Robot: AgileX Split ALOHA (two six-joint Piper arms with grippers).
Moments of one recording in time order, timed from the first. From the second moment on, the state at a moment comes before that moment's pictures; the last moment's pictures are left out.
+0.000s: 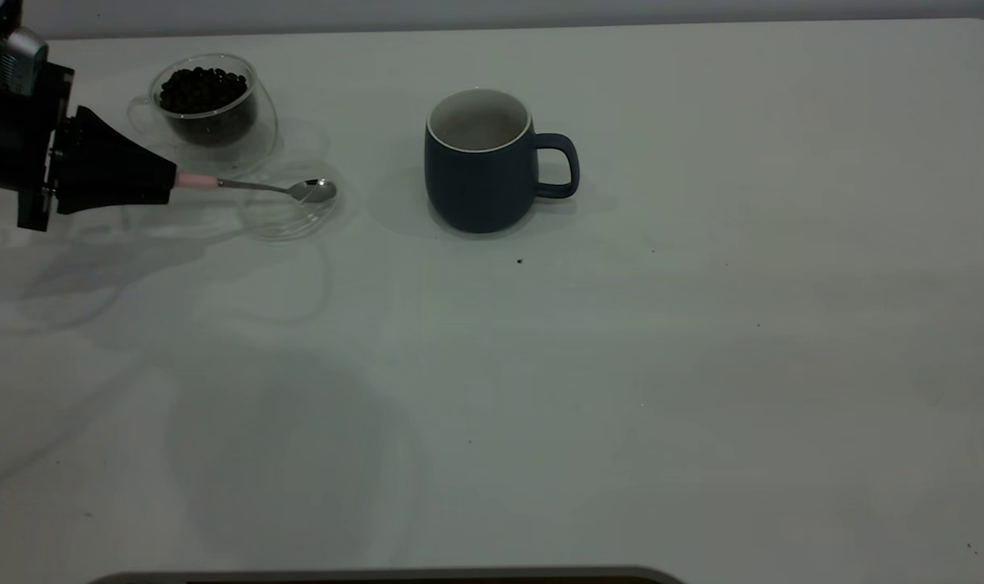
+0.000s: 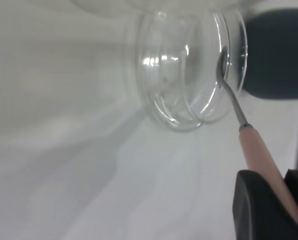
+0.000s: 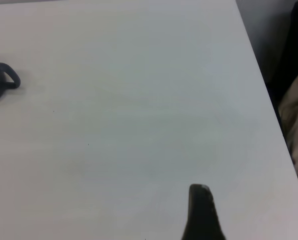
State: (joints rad) left arm 0.33 2.52 -1.40 -1.22 1.02 1.15; right arm 0.06 0.00 -0.48 -0.09 1.13 0.14
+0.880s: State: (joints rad) left arm 0.47 2.24 -1.43 -1.24 1.07 1.04; right arm 0.06 0.00 -0.48 -0.09 1.13 0.14
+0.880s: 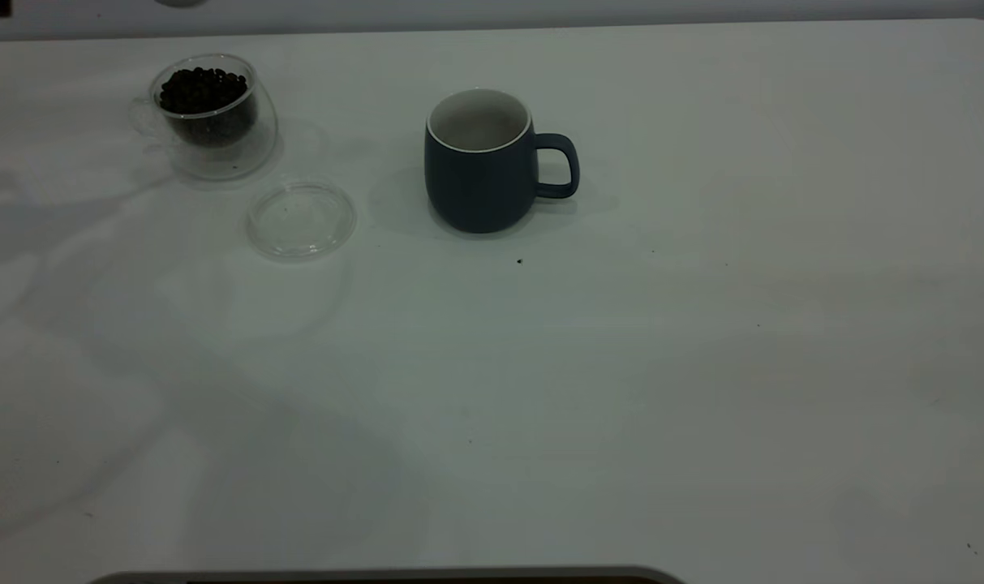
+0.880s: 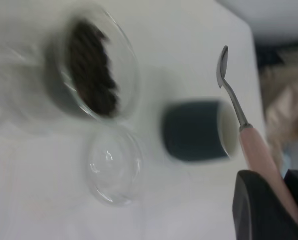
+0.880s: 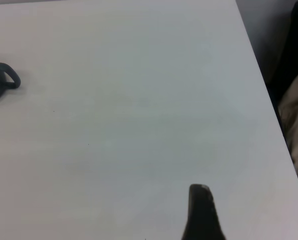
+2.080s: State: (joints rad) left arm 0.42 2.41 -1.44 -1.23 0.89 1.02; right arm 0.06 0.00 -0.48 -0.09 1.13 0.14
